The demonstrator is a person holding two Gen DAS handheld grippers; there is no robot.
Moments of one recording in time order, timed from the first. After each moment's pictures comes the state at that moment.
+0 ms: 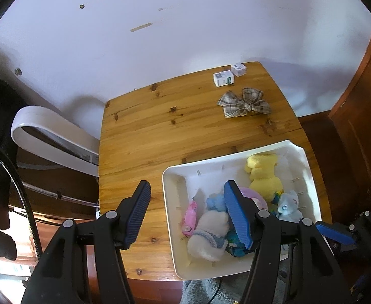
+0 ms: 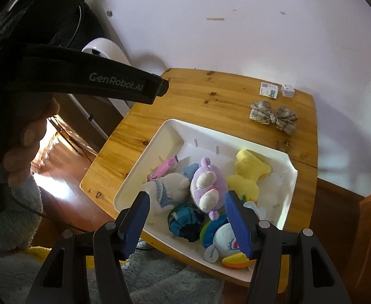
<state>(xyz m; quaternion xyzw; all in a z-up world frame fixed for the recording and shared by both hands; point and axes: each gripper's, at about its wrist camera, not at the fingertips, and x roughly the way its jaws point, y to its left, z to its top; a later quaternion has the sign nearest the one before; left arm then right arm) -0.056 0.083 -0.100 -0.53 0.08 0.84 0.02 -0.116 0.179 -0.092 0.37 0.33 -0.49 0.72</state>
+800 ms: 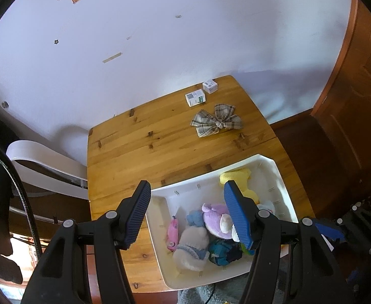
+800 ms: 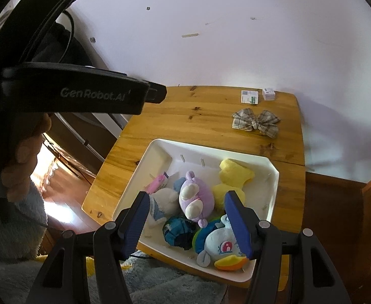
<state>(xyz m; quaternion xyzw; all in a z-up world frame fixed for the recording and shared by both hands) -0.061 0.122 -0.067 -0.50 0.12 0.85 0.10 -0.153 0.182 -0.075 0.39 0.27 -0.53 0.70</state>
